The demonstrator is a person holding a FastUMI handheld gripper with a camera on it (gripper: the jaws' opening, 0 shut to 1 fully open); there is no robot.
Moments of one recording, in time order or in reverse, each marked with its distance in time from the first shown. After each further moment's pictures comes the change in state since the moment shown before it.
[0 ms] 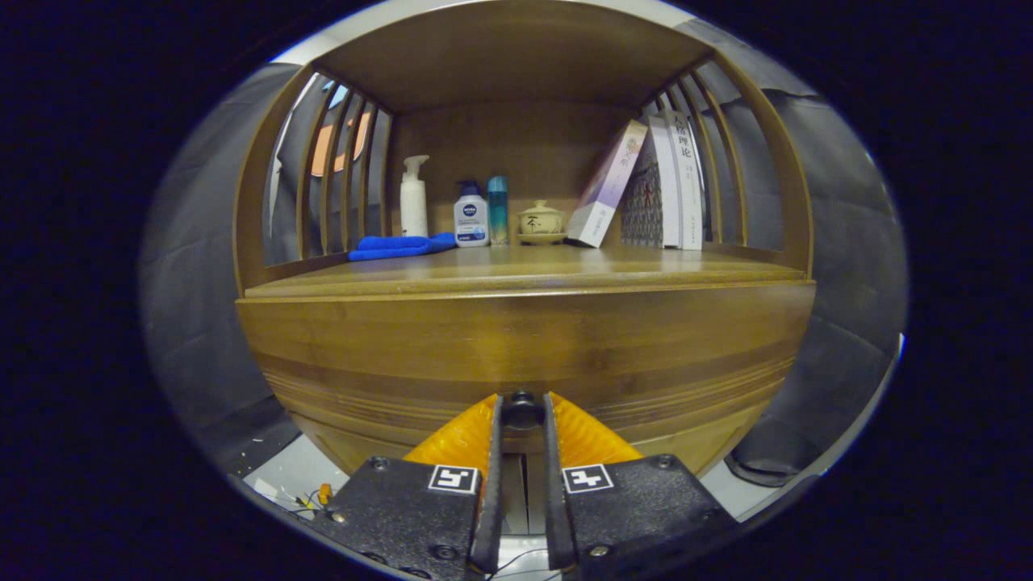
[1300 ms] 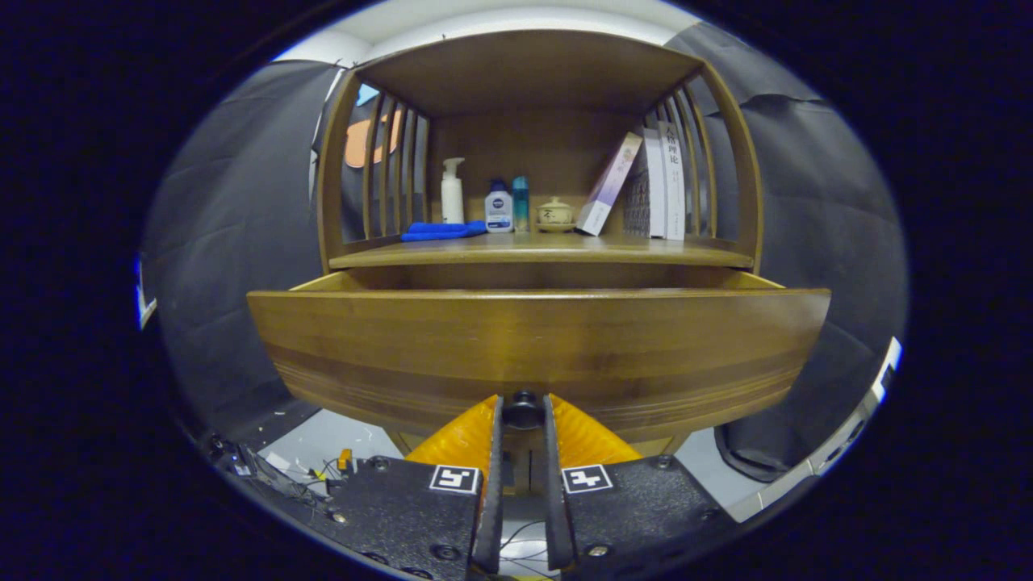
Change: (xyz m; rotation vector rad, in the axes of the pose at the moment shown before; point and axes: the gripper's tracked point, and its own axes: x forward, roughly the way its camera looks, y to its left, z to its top) arm -0.122 -0.006 -0.035 -0.048 0.052 0.080
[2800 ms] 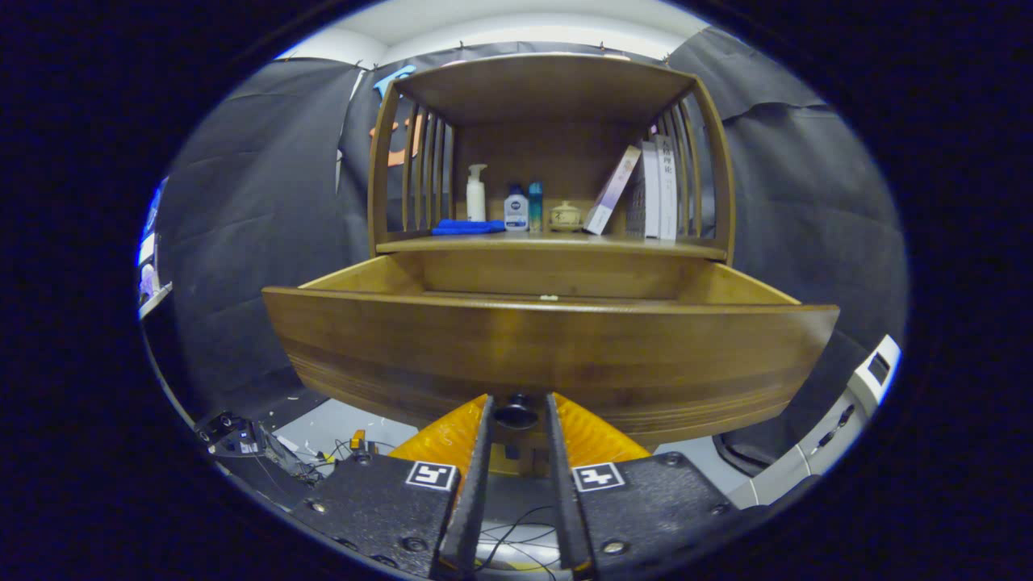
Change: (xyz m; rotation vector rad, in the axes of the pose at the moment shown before) arm -0.083 0.006 -0.021 -0.034 -0.045 0.019
